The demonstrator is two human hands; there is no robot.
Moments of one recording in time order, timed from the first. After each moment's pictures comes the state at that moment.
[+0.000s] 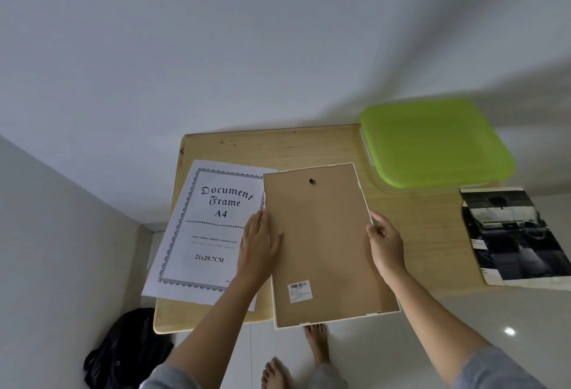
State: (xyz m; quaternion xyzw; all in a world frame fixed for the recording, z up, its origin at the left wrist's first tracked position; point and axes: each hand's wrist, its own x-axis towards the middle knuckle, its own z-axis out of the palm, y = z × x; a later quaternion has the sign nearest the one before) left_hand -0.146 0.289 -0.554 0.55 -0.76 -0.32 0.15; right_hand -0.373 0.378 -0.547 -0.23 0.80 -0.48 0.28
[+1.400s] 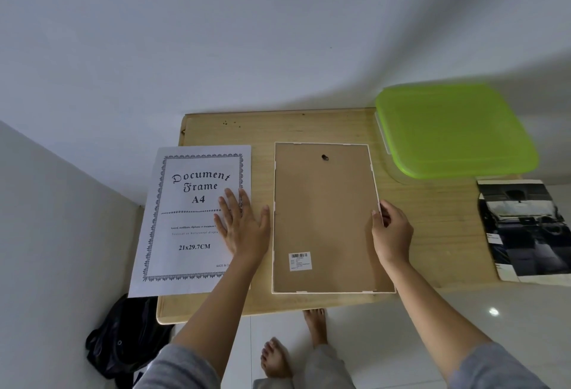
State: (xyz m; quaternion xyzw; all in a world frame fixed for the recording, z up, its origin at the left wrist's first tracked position) left_hand -0.138 0.263 -0.571 0.70 -0.67 -0.24 0.06; right_hand -0.364 0.363 -0.560 -0.30 0.85 -0.41 0.13
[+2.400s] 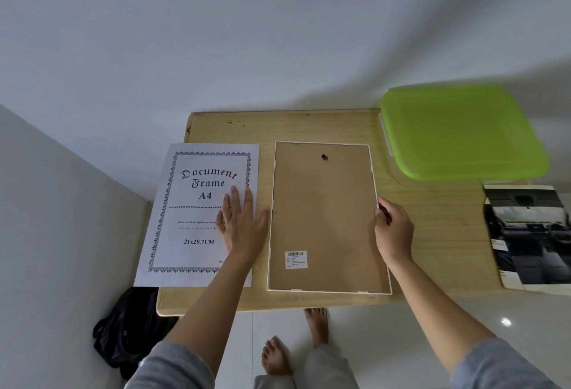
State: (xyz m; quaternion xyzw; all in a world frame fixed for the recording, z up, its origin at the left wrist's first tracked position) left_hand -0.133 0.263 -0.565 0.68 -0.69 -0.22 0.05; right_hand -0.378 0.359 -0.563 -0.35 0.83 -0.41 0.14
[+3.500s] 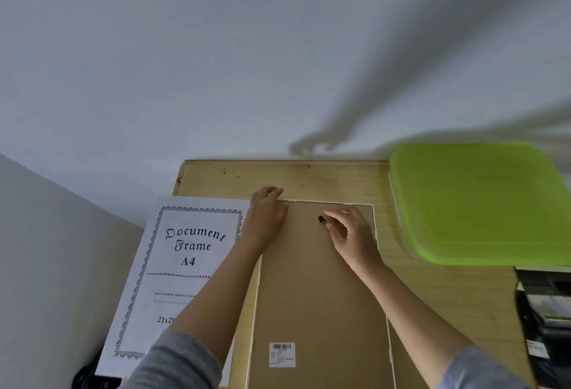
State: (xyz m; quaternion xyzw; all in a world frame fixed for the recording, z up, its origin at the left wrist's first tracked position) left_hand -0.220 0.132 -0.540 0.56 -0.74 -0.32 0.17; right_hand -0.393 0.225 -0.567 -0.60 0.69 -0.38 0.15
